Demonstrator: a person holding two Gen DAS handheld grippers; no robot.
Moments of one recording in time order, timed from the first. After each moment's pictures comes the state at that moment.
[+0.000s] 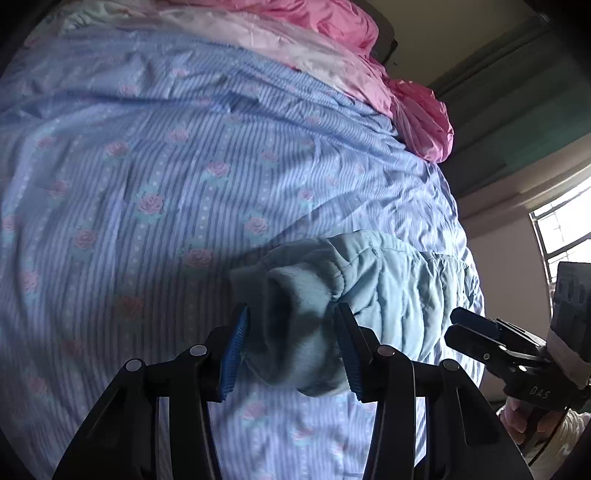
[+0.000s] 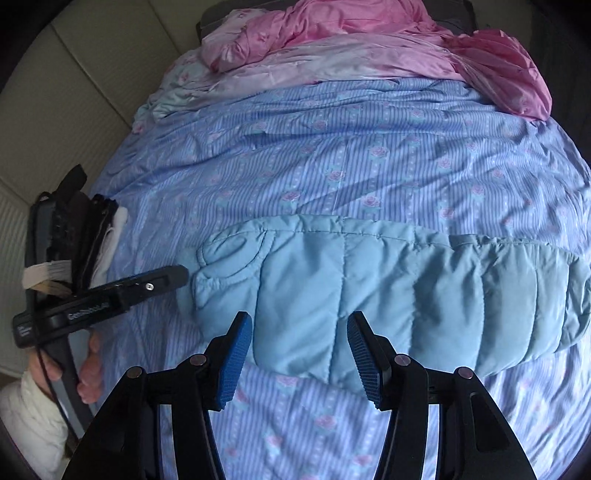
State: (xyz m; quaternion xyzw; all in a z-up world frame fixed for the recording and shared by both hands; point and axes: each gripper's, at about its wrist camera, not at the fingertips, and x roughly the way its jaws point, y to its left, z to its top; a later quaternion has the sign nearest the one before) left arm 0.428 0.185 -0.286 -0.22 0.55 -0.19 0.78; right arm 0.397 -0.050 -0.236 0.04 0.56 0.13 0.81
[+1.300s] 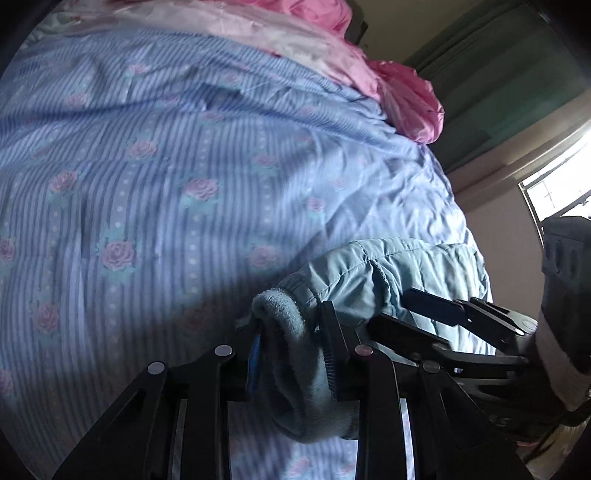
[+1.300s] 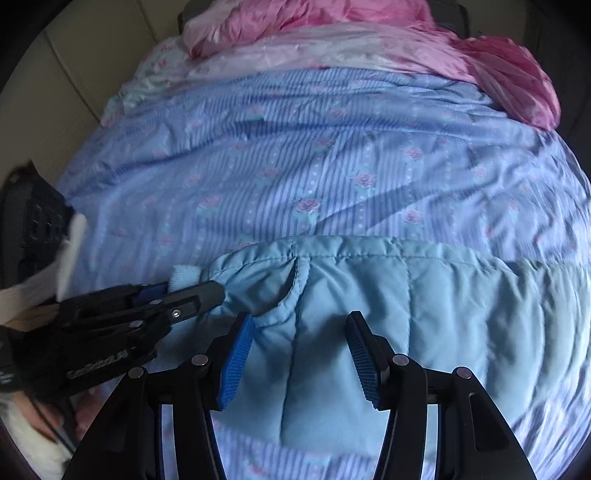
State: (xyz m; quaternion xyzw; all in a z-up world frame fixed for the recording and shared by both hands) left arm 0.474 0.180 -0.326 -0.17 0.55 -0.24 0.78; right arm 0.453 0.025 -0.302 -0.02 0.57 0.08 0.82
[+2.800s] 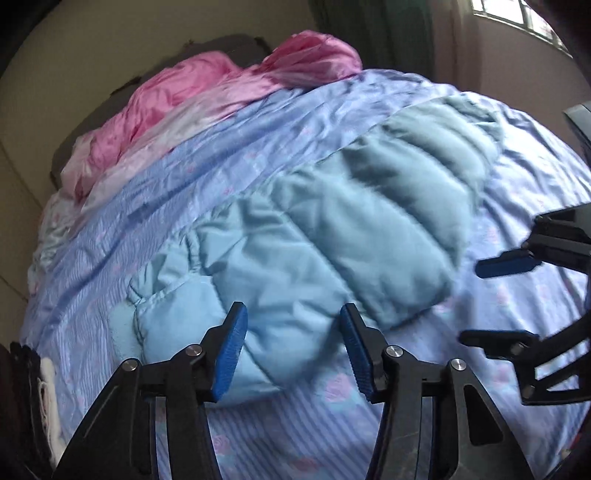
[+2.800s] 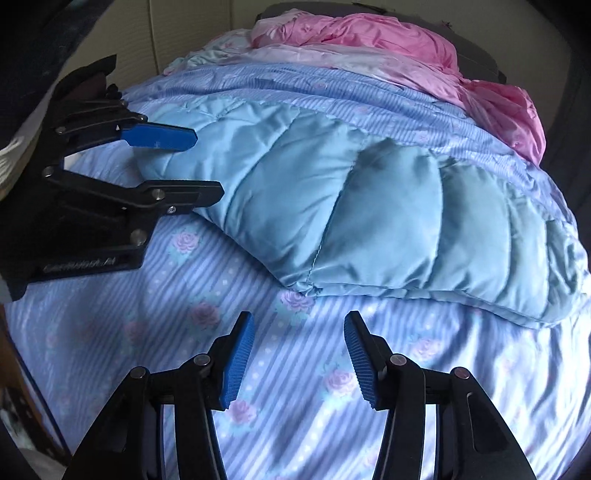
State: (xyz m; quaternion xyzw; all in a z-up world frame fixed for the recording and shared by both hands) left arm 0.342 0.000 -0.307 0.22 0.41 -0.17 0.87; right arm 0.292 -0.110 -0.336 -0.13 0.48 0.18 0.85
